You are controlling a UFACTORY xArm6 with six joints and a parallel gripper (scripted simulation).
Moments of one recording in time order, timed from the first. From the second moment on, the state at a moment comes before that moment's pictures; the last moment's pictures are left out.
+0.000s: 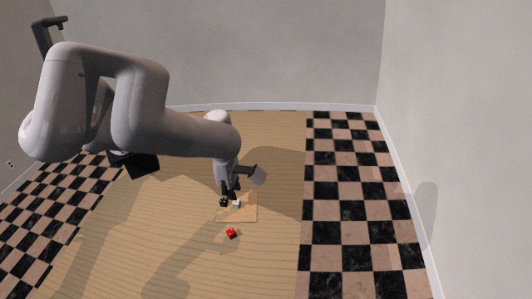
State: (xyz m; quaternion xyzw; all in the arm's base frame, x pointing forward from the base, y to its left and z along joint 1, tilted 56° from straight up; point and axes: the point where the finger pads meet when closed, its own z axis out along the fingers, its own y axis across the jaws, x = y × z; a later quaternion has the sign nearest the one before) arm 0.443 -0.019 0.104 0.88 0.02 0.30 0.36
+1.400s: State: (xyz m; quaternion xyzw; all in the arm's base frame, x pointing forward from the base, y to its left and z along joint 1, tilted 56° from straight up) arm 0.430 -0.030 0.146 0.88 -0.09 0.33 0.32
